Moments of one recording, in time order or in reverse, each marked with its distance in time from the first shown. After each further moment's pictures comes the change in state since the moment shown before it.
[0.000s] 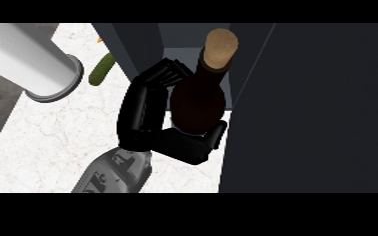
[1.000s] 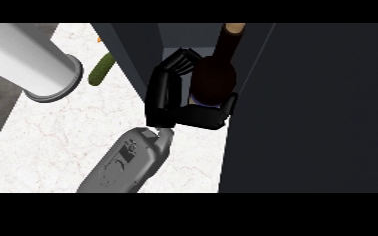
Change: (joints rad) left arm -0.131 -0.001 -0.037 0.283 0.139 0.151 -0.201; right arm 0.016 0.005 0.011 -0.003 0.001 0.016 -0.014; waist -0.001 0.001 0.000
